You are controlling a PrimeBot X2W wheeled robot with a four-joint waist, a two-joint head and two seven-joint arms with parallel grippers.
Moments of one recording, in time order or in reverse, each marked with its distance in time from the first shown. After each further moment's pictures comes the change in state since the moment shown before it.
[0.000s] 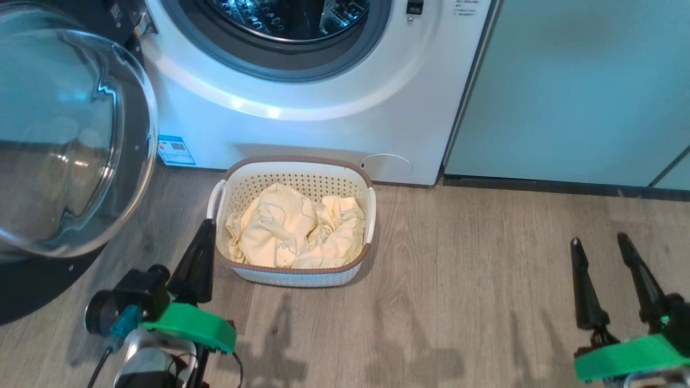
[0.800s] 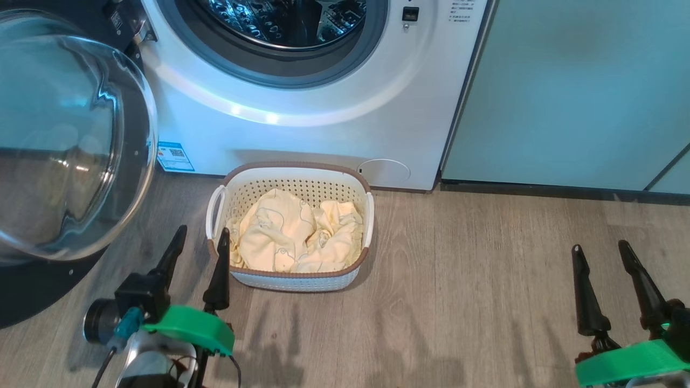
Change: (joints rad) left arm 0.003 0.000 0.000 0.043 0.001 0.042 0.000; right arm 0.028 0.002 -0.009 0.001 0.000 0.000 0.000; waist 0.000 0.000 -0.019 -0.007
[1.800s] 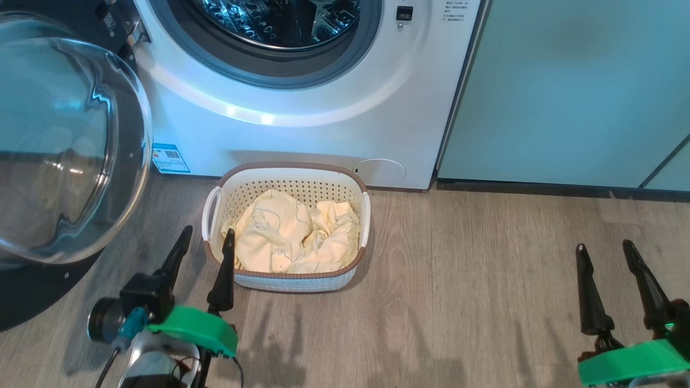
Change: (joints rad) left arm -0.001 0.001 -0.013 0.001 0.003 -0.007 0.000; right arm 0.000 0.000 -0.011 0.000 0.005 0.000 0.000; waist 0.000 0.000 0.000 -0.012
